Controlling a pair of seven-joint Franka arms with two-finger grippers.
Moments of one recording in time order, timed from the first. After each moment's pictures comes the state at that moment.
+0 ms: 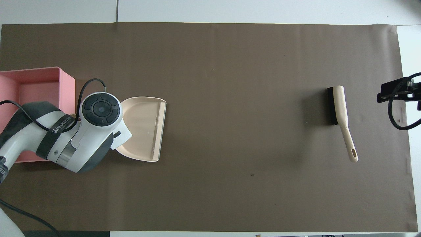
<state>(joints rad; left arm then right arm) -0.28 0.04 -0.09 -2.16 0.49 2.05 1.15 0.01 -0.05 -0.06 -1.60 -0.01 1.53 0.19</state>
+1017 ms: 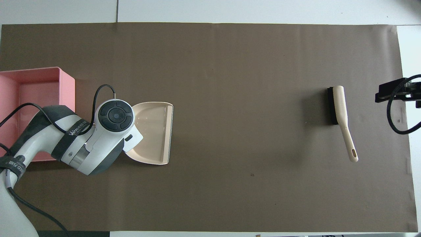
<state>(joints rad) -0.32 0.05 -0.08 -2.19 0.49 2.07 0.99 0.02 -0.05 -0.06 -1.60 -0.01 1.54 0.12</state>
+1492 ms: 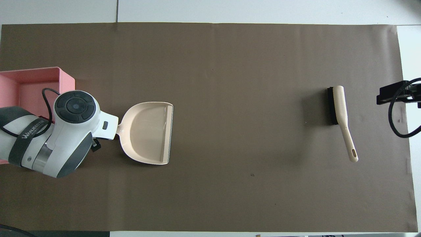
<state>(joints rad) -0.21 -0.04 -0.07 -2.18 0.45 1.92 0.44 0.02 -0.05 -0.06 -1.60 -0.03 1.53 0.09</state>
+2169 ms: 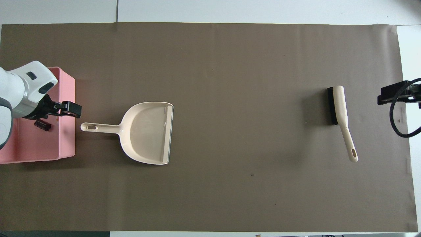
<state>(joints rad) -0.03 -0.04 -0.06 -1.89 0.06 1.80 -0.07 0.02 -0.05 -0.06 -1.60 -0.03 1.53 0.09</state>
